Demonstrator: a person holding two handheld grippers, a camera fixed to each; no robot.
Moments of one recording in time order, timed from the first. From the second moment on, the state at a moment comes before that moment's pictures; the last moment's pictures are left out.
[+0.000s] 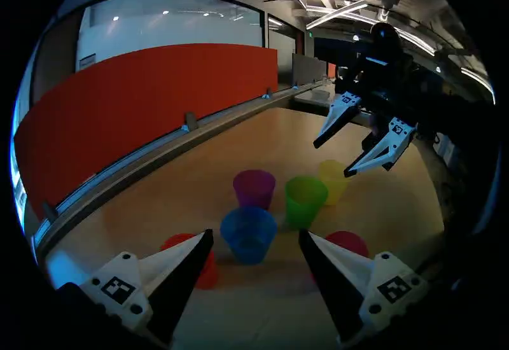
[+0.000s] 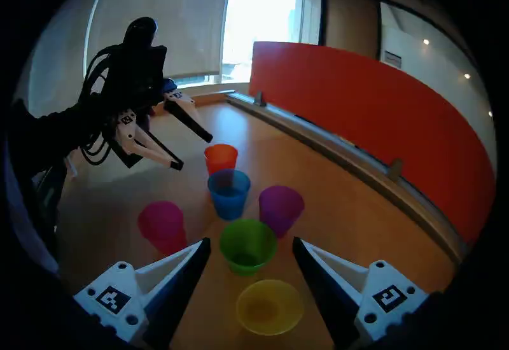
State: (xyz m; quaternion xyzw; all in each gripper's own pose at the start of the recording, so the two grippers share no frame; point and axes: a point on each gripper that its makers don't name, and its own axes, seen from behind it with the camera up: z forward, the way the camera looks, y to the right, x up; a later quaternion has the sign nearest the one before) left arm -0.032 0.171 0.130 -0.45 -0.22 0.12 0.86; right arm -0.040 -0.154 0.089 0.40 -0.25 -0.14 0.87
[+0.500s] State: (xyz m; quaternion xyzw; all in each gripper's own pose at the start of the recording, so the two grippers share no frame) left arm -0.058 0.186 0.137 -0.46 -0.23 0.14 0.84; right arm -0.067 -0.157 0.091 0.40 -0.27 -0.14 0.86
